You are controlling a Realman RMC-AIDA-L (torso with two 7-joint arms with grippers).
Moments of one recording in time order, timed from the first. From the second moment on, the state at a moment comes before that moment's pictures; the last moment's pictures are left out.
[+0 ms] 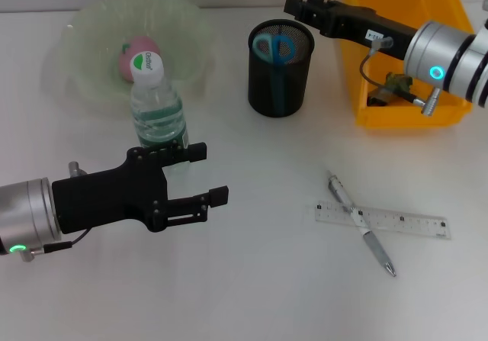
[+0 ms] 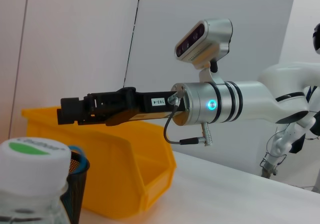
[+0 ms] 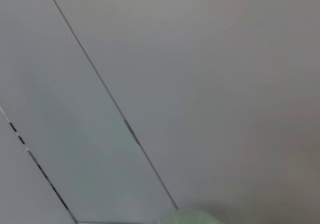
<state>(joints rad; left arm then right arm) -0.37 -2.06 1.04 0.53 1.60 1.57 -1.11 0.72 2.09 -0.98 -0.35 -1.31 -0.99 1.44</state>
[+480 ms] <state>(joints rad) -0.36 -2.06 1.04 0.53 1.60 1.60 -1.11 0.47 2.05 -0.99 -0.72 -1.39 -1.36 1.59</state>
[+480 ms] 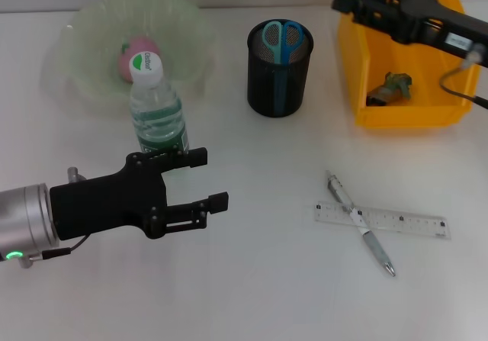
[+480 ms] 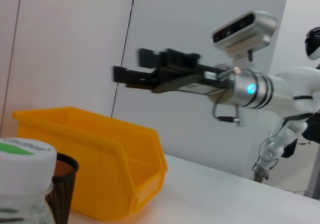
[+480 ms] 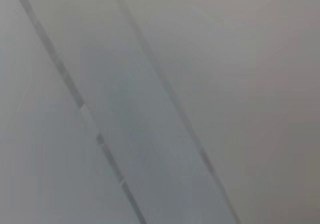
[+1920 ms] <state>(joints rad) -0.37 -2.06 1.04 0.52 1.61 1.60 -1.11 0.71 2.08 -1.42 -1.08 -2.47 -1.54 2.02</state>
